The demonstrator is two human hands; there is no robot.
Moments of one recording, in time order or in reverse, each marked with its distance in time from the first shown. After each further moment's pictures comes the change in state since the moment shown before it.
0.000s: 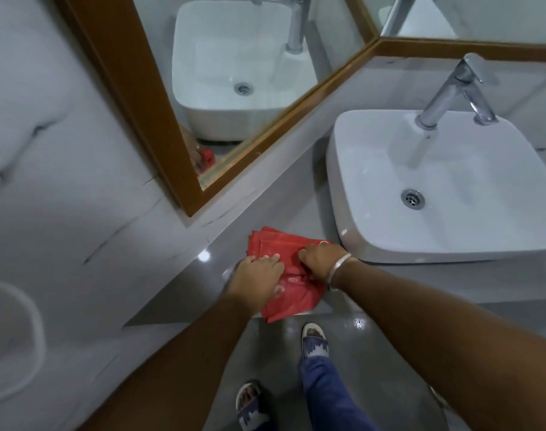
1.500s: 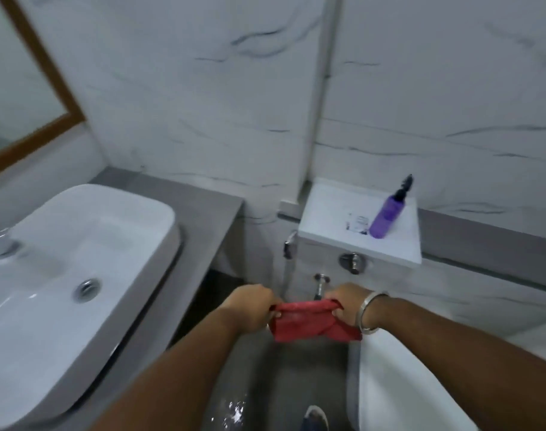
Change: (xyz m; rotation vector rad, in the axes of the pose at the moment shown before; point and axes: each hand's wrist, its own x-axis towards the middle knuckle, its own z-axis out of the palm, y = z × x) left_hand 0.052 0.483 -0.137 0.237 -0.164 1.197; right_hand -0.542 0.105 0.175 0.875 0.121 1.061
